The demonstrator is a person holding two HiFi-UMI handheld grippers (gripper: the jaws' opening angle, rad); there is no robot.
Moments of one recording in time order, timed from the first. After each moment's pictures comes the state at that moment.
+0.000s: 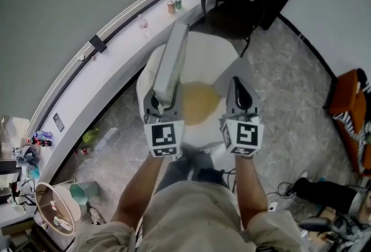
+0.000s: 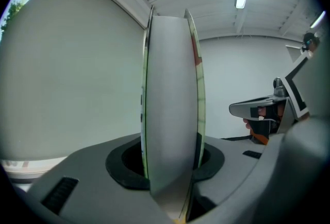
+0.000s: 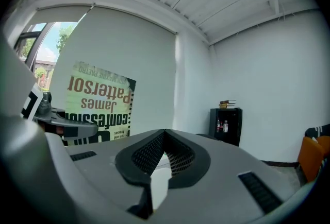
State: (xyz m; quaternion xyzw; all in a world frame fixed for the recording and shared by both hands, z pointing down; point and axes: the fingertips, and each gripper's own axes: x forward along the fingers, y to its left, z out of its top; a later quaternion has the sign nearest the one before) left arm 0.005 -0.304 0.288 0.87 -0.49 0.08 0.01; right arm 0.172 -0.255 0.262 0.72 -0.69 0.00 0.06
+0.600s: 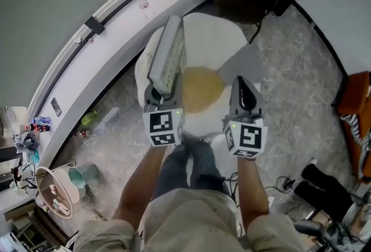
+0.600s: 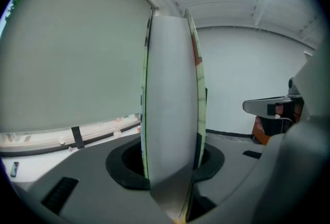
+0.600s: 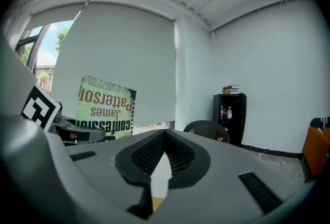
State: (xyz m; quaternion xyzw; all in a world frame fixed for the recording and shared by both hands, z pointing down) left arm 0.029 -0.365 0.393 0.84 -0.52 0.13 0.11; right arm 0.204 -0.305 0.342 0.69 -0.71 0.06 0.10
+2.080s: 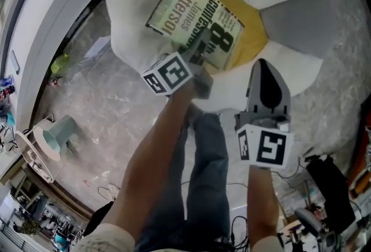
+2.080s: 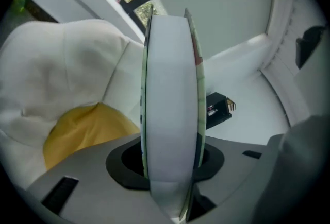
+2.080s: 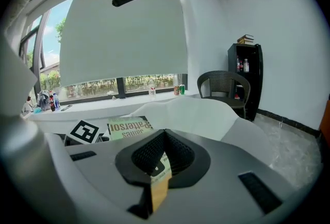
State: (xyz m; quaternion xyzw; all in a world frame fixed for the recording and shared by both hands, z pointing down) left arm 0.048 -0.366 0.883 0.70 -0.43 -0.08 0.57; right arm 0.156 -0.302 0.729 0.62 -0.74 0.16 0.18
